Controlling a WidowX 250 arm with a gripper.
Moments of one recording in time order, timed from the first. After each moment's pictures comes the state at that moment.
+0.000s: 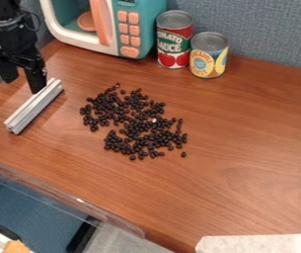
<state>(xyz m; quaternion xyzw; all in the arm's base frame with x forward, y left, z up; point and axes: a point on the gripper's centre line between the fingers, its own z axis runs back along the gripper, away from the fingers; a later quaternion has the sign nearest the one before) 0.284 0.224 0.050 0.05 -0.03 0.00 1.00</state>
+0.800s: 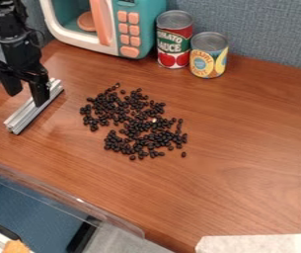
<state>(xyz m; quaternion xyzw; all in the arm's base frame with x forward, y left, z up) 0.283 0.227 0.022 0.05 -0.01 0.00 1.00</state>
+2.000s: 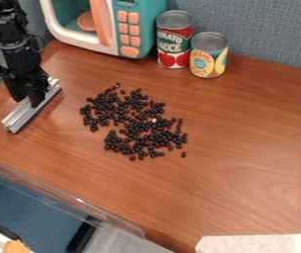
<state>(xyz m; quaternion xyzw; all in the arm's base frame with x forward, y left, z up) 0.286 0.233 0.011 0.05 -0.01 0.02 1.00</state>
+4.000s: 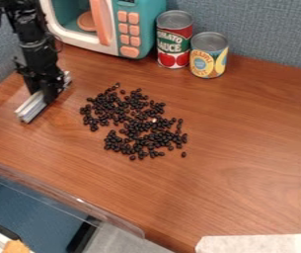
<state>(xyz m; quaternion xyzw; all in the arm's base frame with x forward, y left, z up) 0.323 0.222 -0.001 0.04 -0.02 0.00 1.00</state>
